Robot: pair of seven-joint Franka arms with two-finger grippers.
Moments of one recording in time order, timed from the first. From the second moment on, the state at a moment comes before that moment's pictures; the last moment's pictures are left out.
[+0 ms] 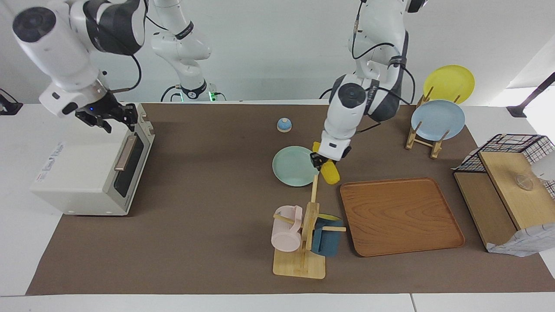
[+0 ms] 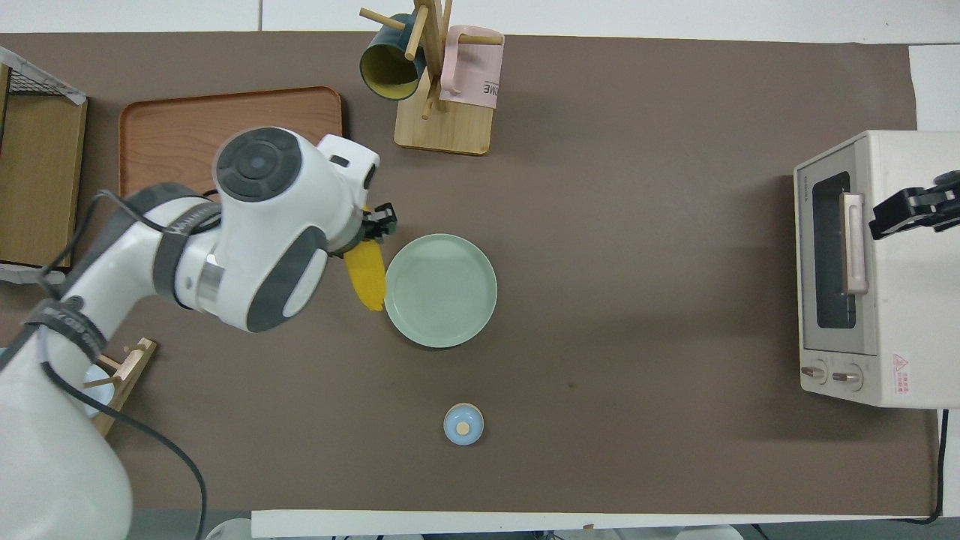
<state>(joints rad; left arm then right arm) -0.54 0.19 0.08 -1.90 -0.03 2.08 -0.78 -0.15 0.01 0.05 -1.53 -0.04 1.43 -0.18</state>
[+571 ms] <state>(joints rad) -0.19 0.41 0.08 -1.65 -0.02 2.10 -0.24 -0.13 0.02 0.06 -1.36 -0.07 1.31 -0.14</state>
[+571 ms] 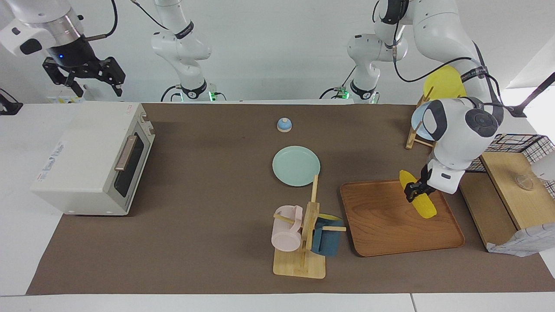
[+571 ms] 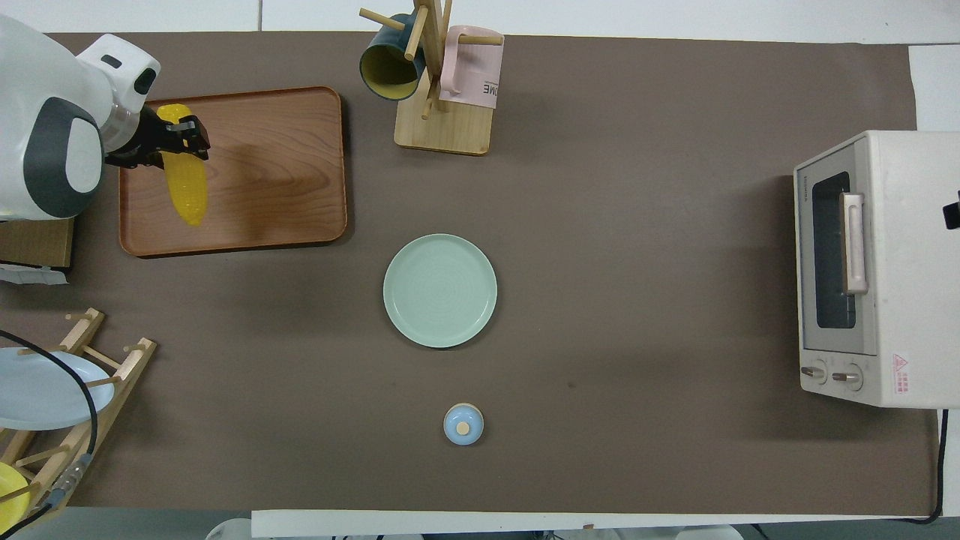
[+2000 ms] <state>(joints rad) -0.19 0.04 0.07 -1.61 -0.02 1.57 -0.23 -0.04 -0.01 0.01 -1.42 -0.07 1.30 -0.11</state>
